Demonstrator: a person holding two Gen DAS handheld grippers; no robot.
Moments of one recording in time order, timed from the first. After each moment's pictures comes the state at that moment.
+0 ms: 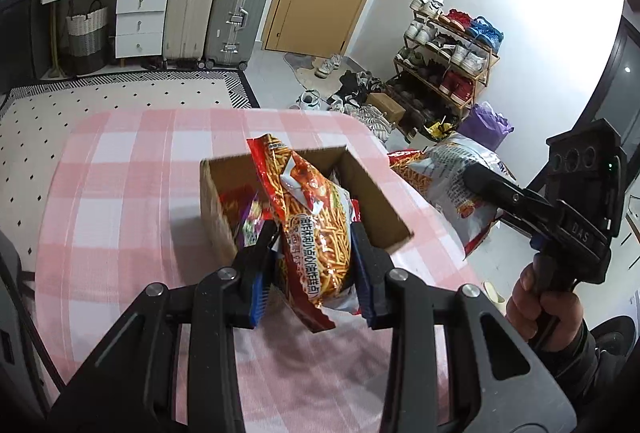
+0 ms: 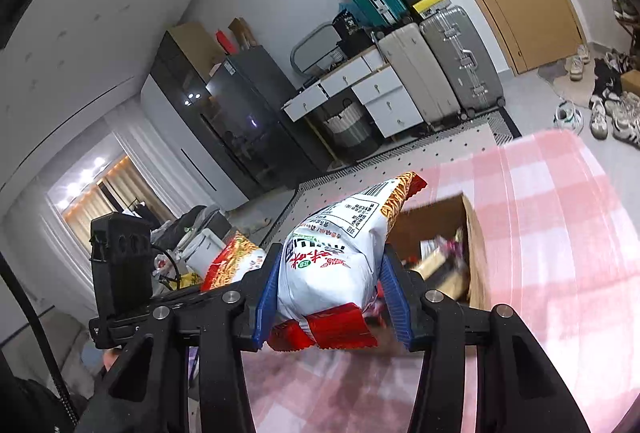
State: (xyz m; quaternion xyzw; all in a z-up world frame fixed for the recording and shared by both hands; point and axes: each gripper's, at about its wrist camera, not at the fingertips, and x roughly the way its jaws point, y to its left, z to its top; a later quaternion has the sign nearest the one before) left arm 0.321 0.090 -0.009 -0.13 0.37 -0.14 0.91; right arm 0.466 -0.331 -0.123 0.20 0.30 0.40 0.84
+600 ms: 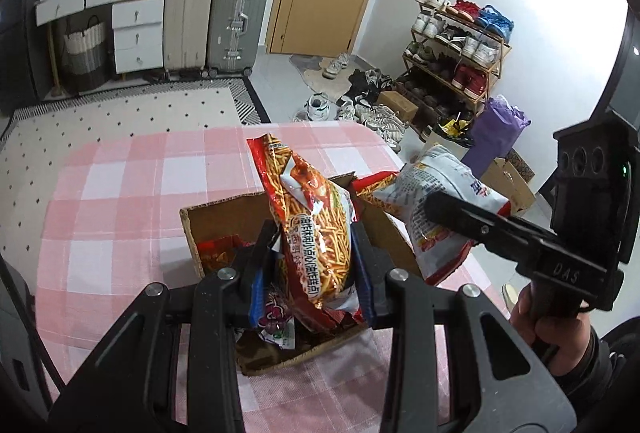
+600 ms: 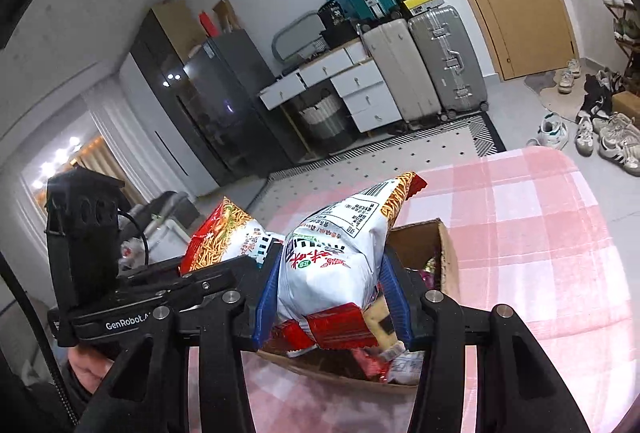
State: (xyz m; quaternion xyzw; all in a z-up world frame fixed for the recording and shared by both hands) left arm 0.400 0.056 -0.008 -0.10 0.38 -0.12 0.91; right arm 0.519 -0.307 -0.129 0.15 0.32 0.36 0.86
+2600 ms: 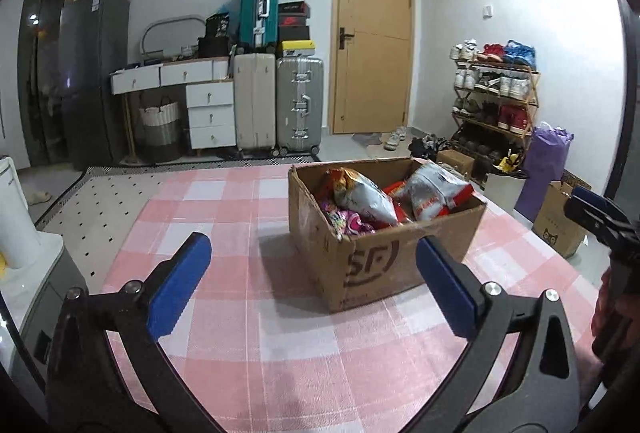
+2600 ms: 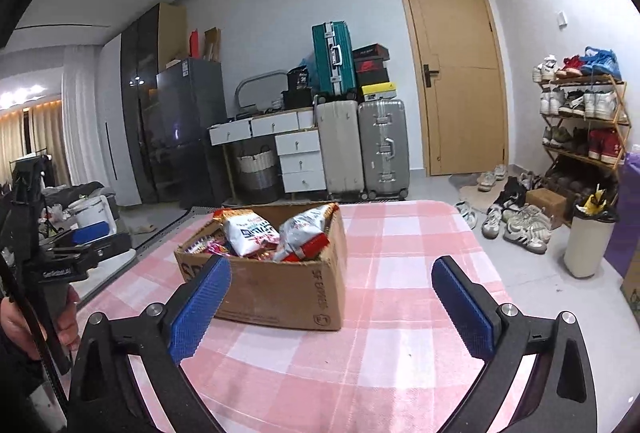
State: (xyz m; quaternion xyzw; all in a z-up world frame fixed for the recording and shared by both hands) left arm 0.215 0.087 -0.088 -0.02 0.20 0.00 0.98; right arm 0.363 -0.382 -0.198 0.03 0.16 0.22 0.96
